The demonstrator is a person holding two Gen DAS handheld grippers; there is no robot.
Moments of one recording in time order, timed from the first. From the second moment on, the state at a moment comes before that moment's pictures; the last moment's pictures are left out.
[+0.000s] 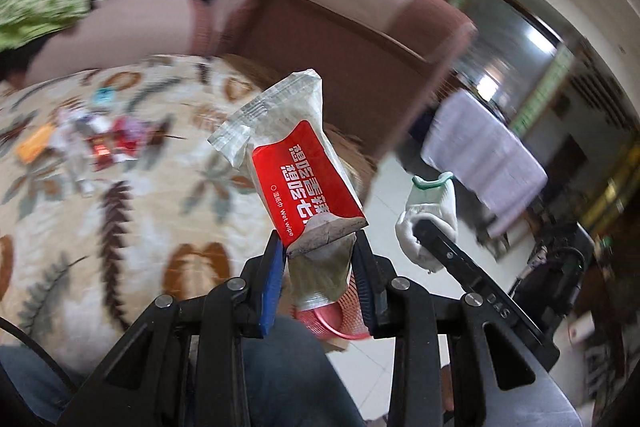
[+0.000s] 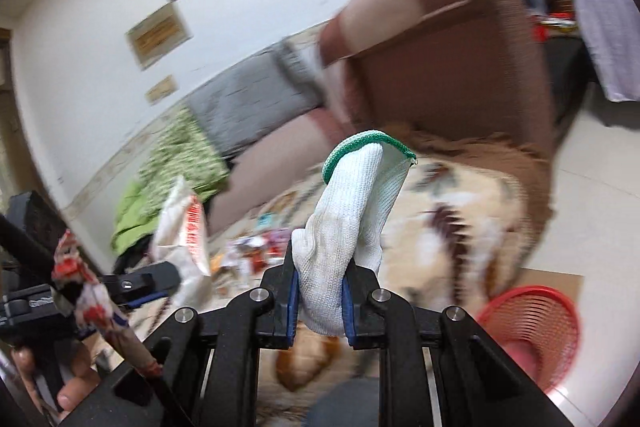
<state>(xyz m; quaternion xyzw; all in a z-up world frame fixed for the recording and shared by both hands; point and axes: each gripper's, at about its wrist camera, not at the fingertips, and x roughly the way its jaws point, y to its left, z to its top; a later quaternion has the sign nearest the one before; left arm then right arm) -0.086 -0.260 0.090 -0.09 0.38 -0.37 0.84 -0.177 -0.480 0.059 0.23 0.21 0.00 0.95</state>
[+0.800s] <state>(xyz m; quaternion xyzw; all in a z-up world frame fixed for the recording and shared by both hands) -0.075 -0.472 -0.041 0.08 0.51 -0.46 0.72 -0.222 -0.609 -0.074 0.32 0.33 -0.16 0.87</state>
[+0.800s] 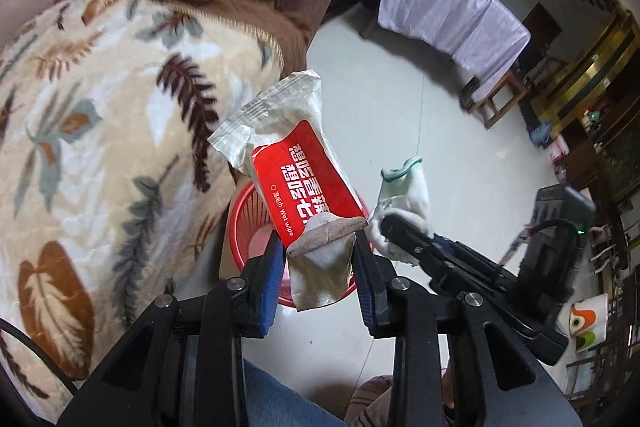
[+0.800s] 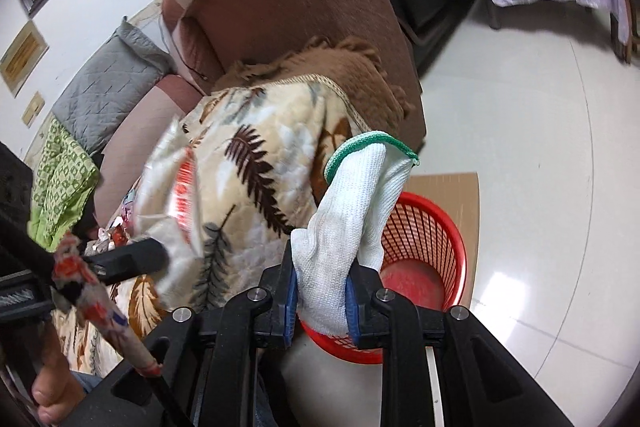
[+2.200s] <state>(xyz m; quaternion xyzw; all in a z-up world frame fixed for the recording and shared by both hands) -0.065 -0.219 0.045 -0.04 0.35 -0.16 0.92 -0.176 -0.454 0.067 0.19 0.19 -0.01 0.96</state>
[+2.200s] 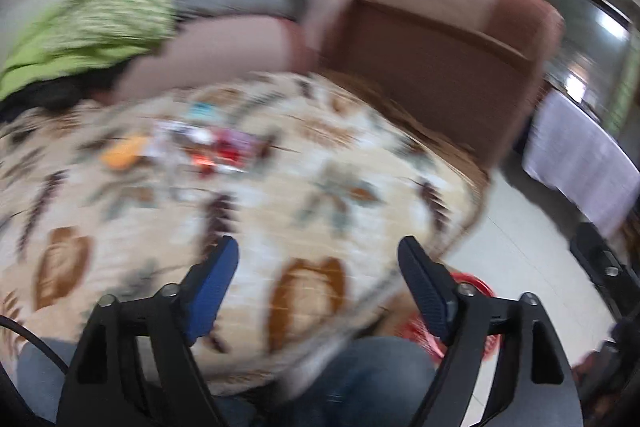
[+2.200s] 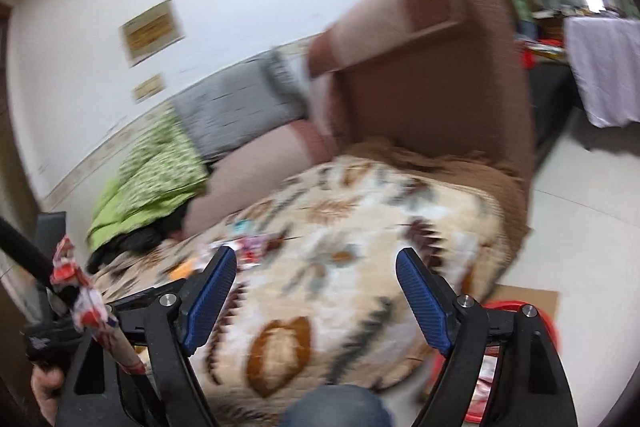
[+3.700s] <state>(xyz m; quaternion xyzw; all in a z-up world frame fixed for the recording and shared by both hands) 0.202 -0.096 -0.014 -0.18 0.49 -0.06 0.85 0.182 -0.374 -0.004 0.26 0.33 0.16 0.89</state>
